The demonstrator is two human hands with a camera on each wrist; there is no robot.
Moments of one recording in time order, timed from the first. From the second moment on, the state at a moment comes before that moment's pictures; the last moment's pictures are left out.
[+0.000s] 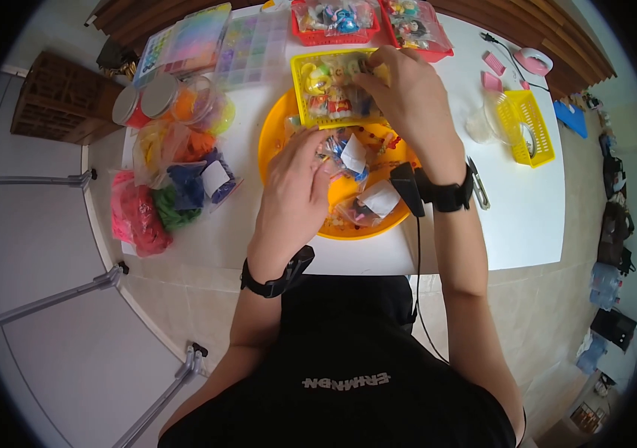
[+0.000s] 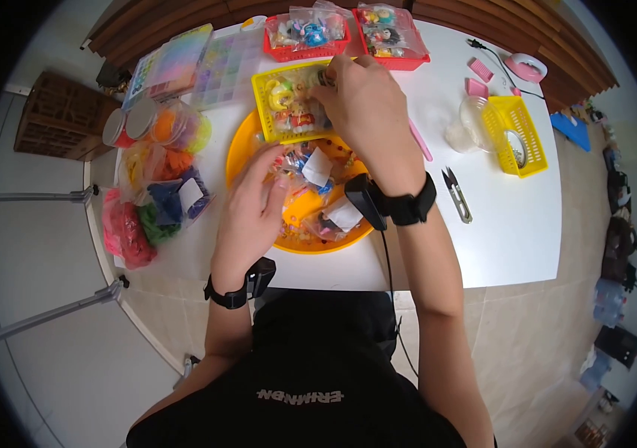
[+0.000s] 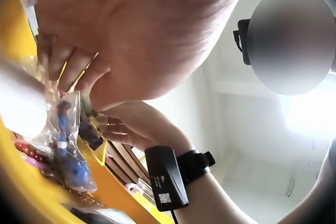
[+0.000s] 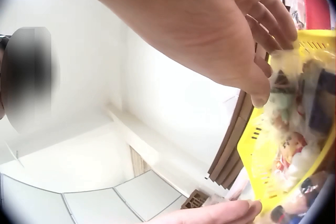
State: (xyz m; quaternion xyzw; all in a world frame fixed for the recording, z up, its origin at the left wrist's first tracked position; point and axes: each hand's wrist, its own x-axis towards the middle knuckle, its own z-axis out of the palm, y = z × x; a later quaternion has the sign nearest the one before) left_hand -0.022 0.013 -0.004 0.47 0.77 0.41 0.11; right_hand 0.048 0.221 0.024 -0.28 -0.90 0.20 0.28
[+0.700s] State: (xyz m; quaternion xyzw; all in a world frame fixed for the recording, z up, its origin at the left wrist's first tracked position) left_hand -0.017 -0.025 0.021 0.37 0.74 0.54 0.17; right_hand 0.090 0.149 -0.005 -0.26 -0.93 0.24 0.07
